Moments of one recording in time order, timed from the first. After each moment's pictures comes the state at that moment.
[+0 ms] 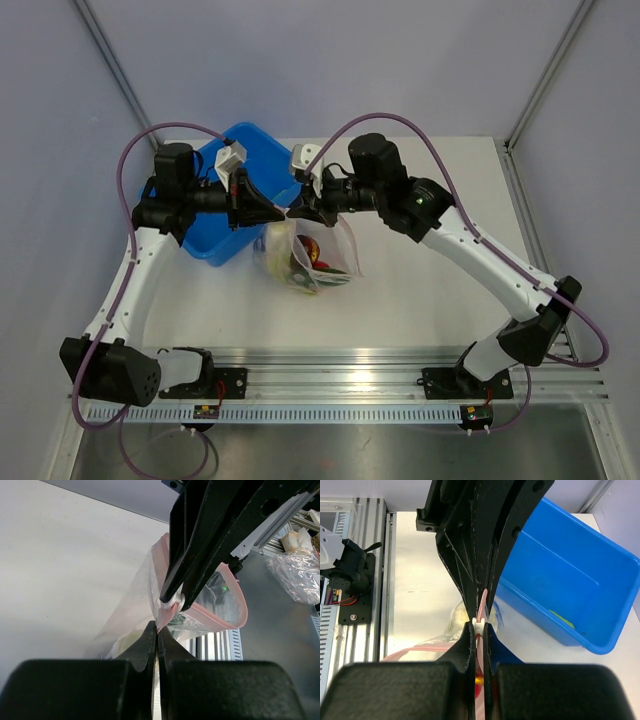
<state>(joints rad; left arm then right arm) -0.14 1.24 1.26 -0.48 1.33 0.15 0.83 1.56 1.74 -0.53 -0.53 -0.36</state>
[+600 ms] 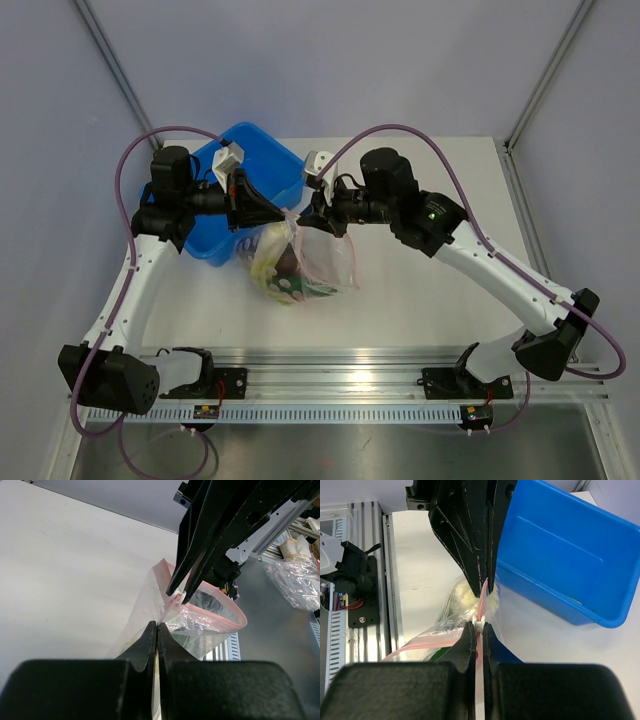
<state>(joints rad) -0.14 1.20 1.21 -0.35 1.33 0.03 0.84 1.43 1.57 -0.46 -0.44 -0.25</state>
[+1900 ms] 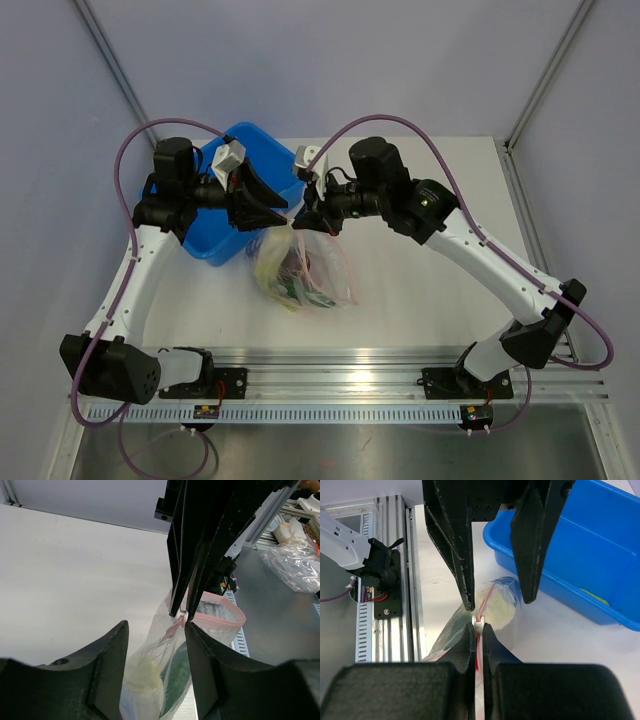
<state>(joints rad) -0.16 1.25 1.28 -0.37 1.41 0.14 0.84 1.52 1.72 -0.60 -0.51 -0.22</state>
